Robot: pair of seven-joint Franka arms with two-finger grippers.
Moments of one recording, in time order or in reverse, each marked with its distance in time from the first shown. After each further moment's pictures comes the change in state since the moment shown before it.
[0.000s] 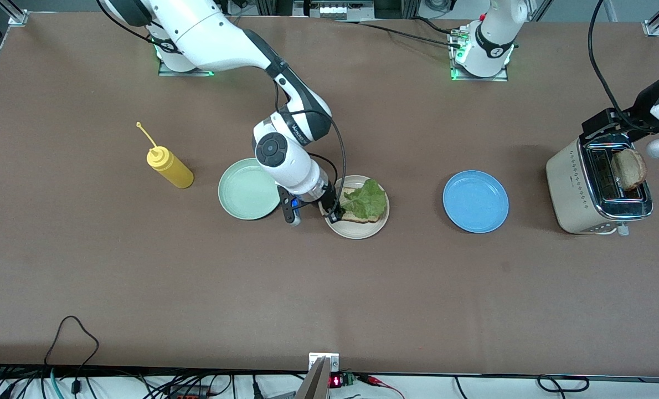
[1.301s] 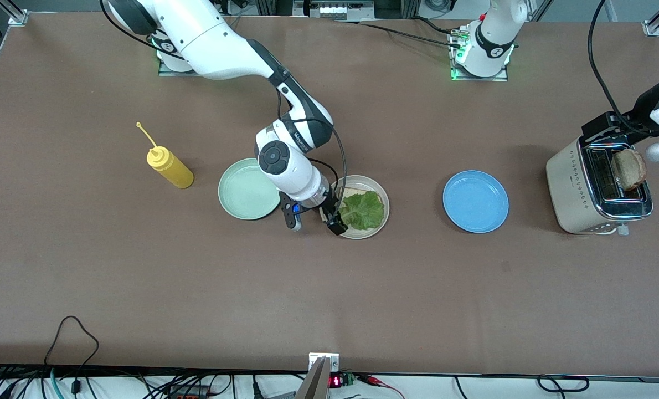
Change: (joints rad) left arm 0.003 0.013 0.001 0.000 -0.004 0.005 0.001; right arm -0.001 0.044 -0.011 0.070 0.000 -0.037 -0.001
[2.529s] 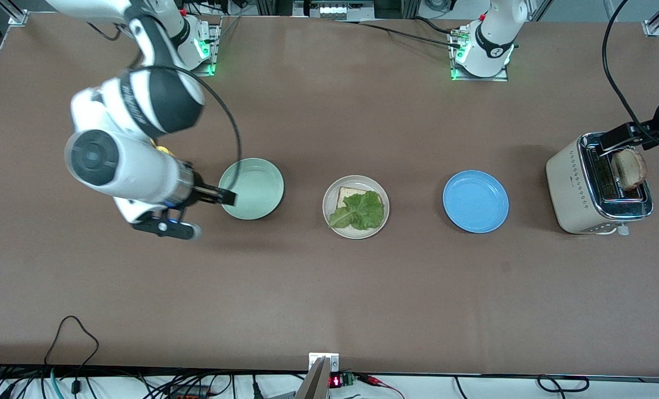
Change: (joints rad) left arm 0.060 0.055 0.015 0.026 -0.002 0.003 0.000; right arm -0.338 -0.380 -0.040 0.067 -0.213 -0.891 -1.226
